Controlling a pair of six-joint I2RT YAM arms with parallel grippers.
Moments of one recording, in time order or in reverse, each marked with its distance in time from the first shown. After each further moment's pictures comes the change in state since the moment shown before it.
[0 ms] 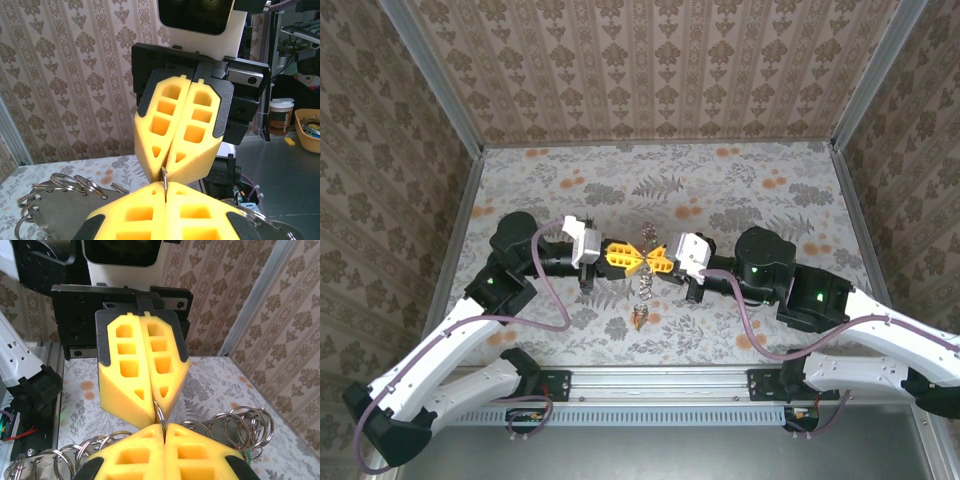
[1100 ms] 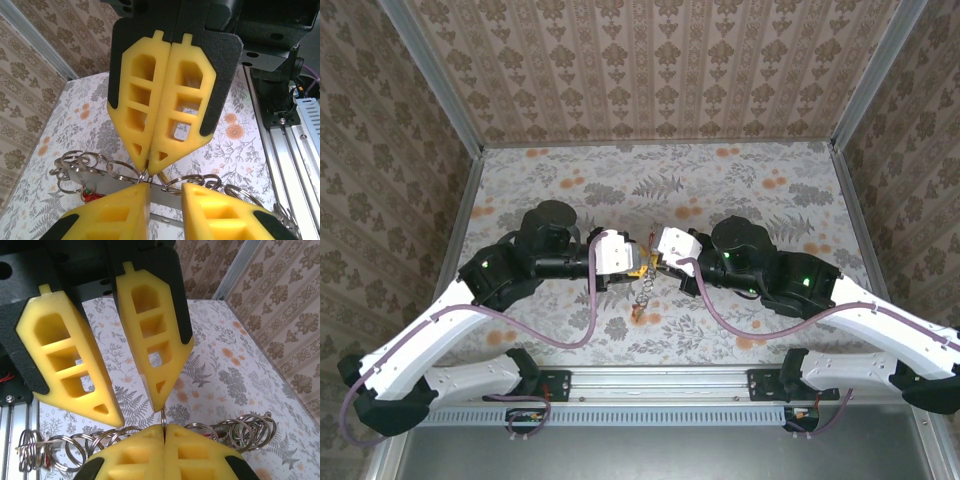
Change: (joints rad) left arm -0.192 0.142 0.328 -0.661 -0.511 0.444; right arm -0.037 0.106 0.106 -0.241 0.057 -0.044
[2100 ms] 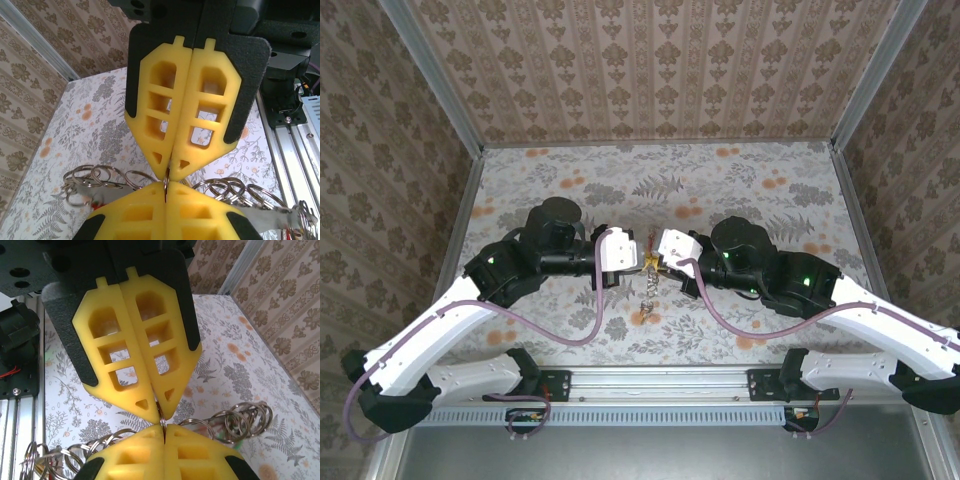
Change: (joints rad) left arm 0.002 0.029 0.003 0.020 0.007 0.018; right arm -0.003 -0.002 0.001 -0.026 -0.019 0.001
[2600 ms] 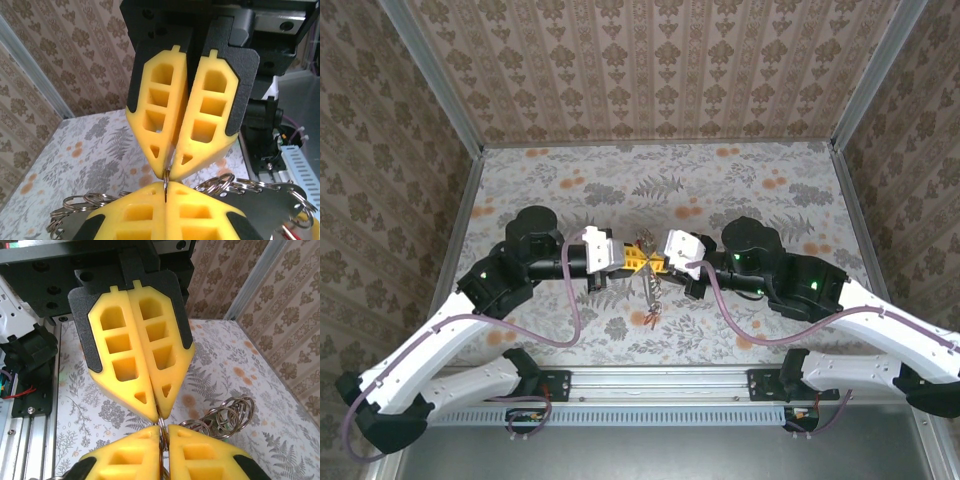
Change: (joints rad) left arm 0.090 -0.127 -0.188 0.279 0.229 -0.162; right arm 0.001 -0.035 -0.020 0.075 -0.069 0.002
